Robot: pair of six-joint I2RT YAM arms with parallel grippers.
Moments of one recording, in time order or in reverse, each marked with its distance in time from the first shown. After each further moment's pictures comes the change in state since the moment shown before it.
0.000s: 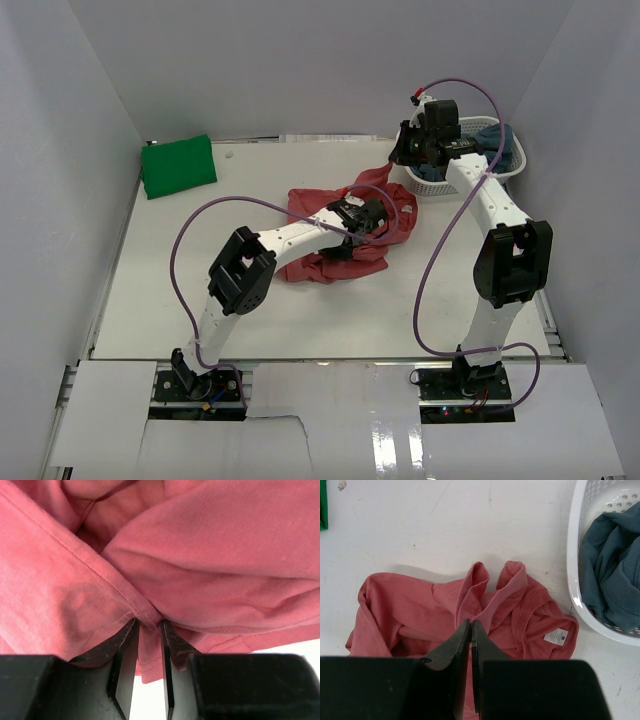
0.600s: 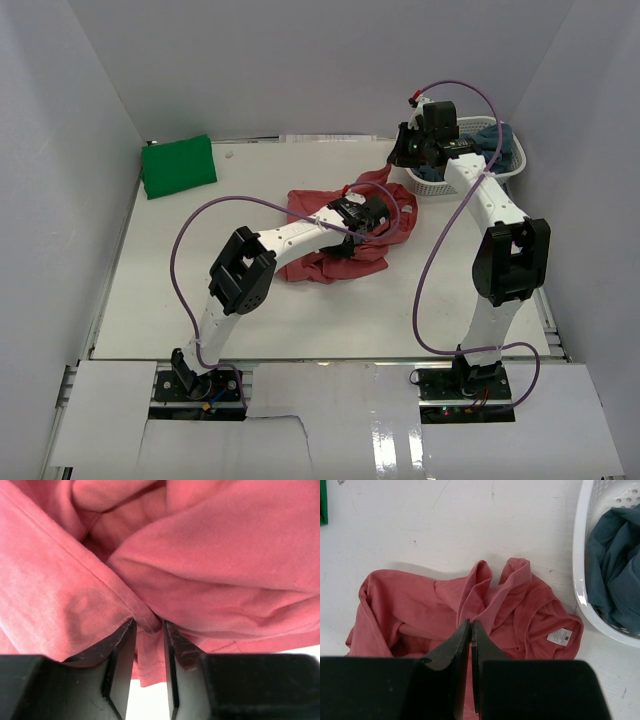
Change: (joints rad) left arm 0.000 0.011 0.028 0.002 -0.018 -0.010; right arm 0.000 0.016 0.000 0.000 -0.018 0.000
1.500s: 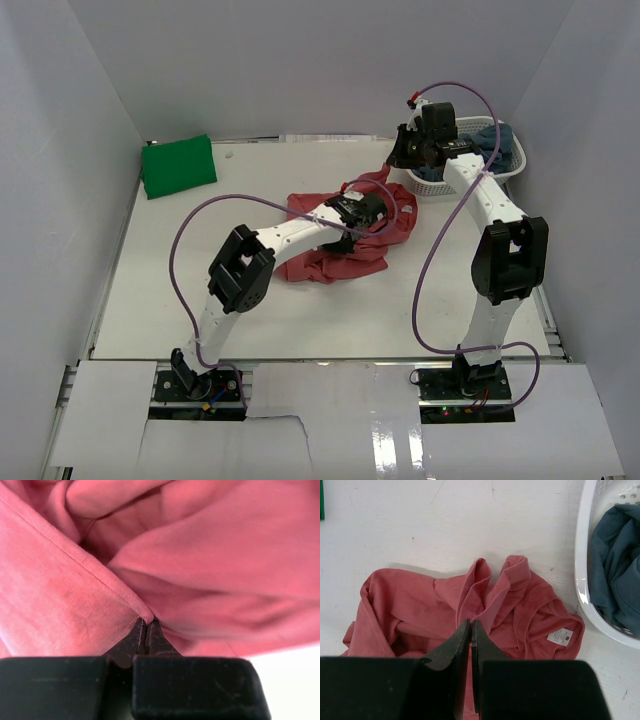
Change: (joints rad) left arm 0.019 0.013 0.000 0.023 -0.008 0.005; right arm 0.000 0.013 0.000 -0.002 -0.008 -0.006
